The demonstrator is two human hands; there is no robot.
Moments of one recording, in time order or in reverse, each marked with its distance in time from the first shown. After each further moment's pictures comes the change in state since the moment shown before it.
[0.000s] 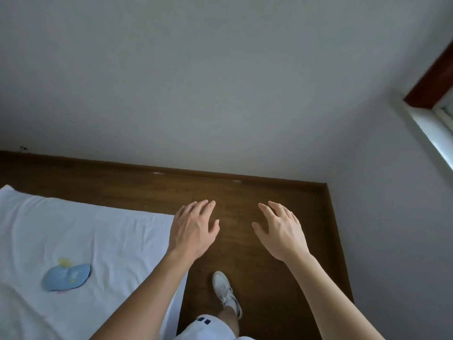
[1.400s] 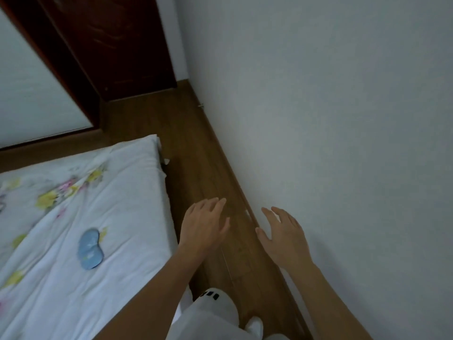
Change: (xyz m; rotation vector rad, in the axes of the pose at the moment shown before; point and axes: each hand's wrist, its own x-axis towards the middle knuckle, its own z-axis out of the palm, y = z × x) left_hand 0.455 -0.299 -0.049 0.021 0.191 -1.050; right_hand 0.689 -0.302 0.043 0.011 -0.392 -0.982
